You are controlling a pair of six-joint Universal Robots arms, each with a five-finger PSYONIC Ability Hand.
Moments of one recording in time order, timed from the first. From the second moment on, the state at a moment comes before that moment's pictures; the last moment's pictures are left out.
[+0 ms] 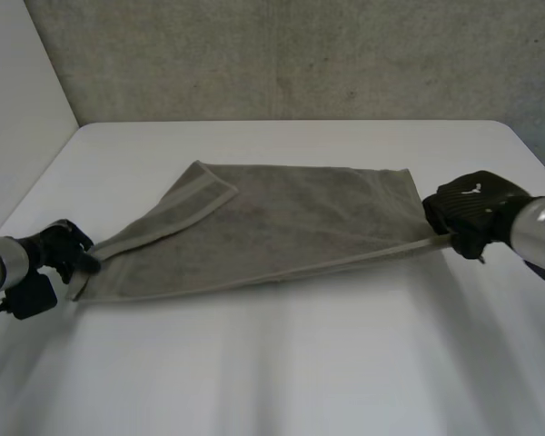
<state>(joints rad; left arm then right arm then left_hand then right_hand) 4.80 -2.09 -1.48 2.88 -1.32 2.76 1.72 -1.32 1.45 0.39 1.24 2.45 1.27 1.33 1.34 1.36 1.13 1.33 1.32 1.34 1.34 1.16</state>
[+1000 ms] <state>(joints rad) 4.48 -2.14 -1.51 3.42 -1.30 3.26 1.59 -1.51 1.86 0.07 1.12 2.52 0.25 0.25 0.25 0.26 0.06 0.23 0.25 0.25 0.25 0.06</state>
